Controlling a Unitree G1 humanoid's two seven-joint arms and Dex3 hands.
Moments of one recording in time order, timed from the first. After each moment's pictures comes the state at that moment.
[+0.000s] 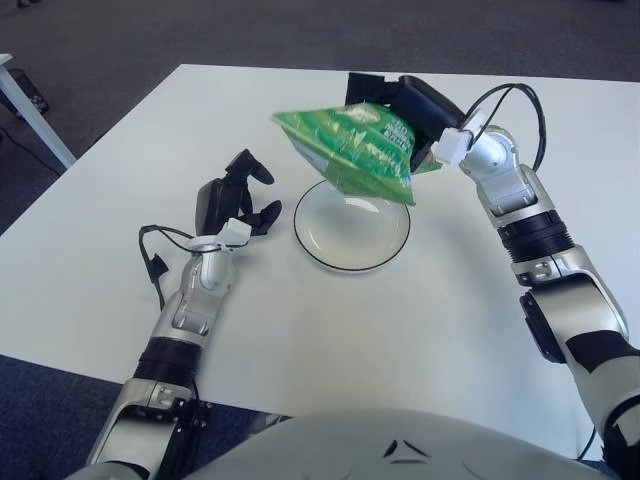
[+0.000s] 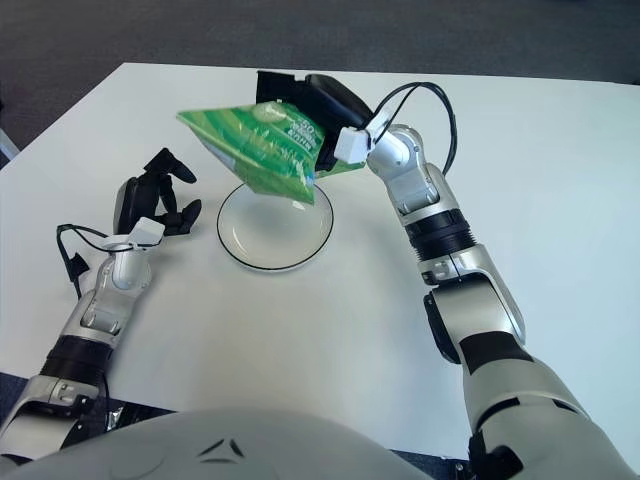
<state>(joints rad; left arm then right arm) -0.12 0.26 -0.11 0.17 0.45 -0.34 0.43 -0.81 -0.38 0.31 0.44 -0.33 -0.70 0.29</state>
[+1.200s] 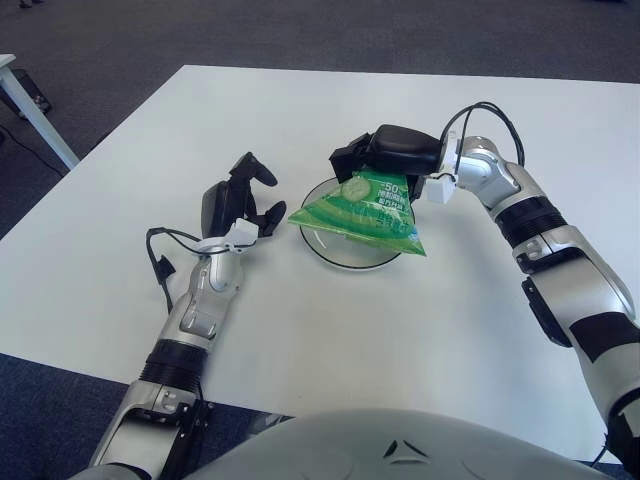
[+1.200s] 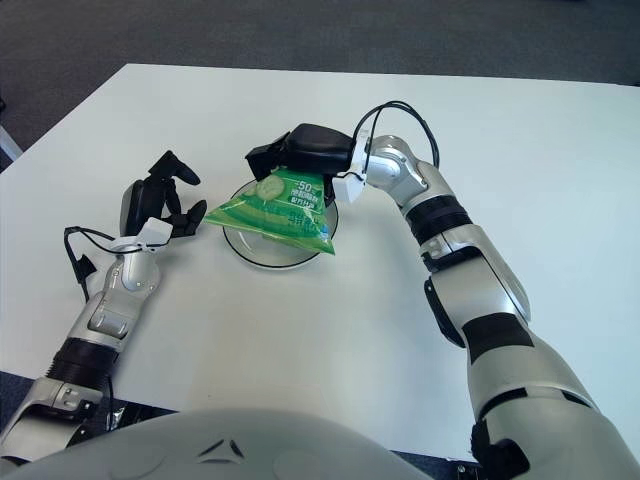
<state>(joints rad) -0.11 0.26 -0.15 0.12 0.44 -0.26 0.45 -0.93 -0.42 0.44 0.70 -0.36 -1.00 0.52</state>
